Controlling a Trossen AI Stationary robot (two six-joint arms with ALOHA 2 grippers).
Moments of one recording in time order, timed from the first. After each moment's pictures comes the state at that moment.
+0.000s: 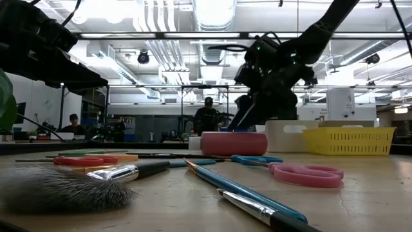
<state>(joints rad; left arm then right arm) 0.14 0.15 0.06 -0.14 0.09 0.02 -0.34 1.70 0.84 0.04 -0.38 -0.38</state>
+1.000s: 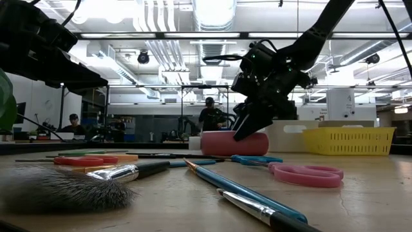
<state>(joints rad) 0.14 0.15 0.06 -0.14 0.09 0.02 -0.34 1.77 0.86 0.04 -0.37 -0.37</state>
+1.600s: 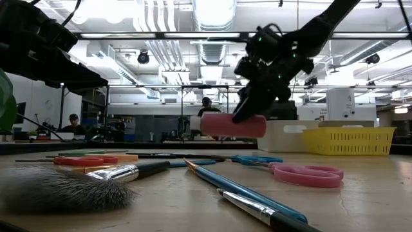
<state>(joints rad) 0.14 0.15 0.06 -0.14 0.09 0.02 -0.34 1.63 0.86 0.01 -0.26 -0.34</state>
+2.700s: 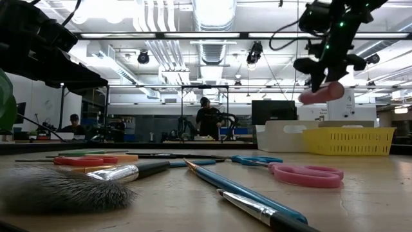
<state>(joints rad) 0.14 0.15 0.06 -0.14 0.09 0.02 -0.69 1.06 0.86 -0.75 0.58 0.52</state>
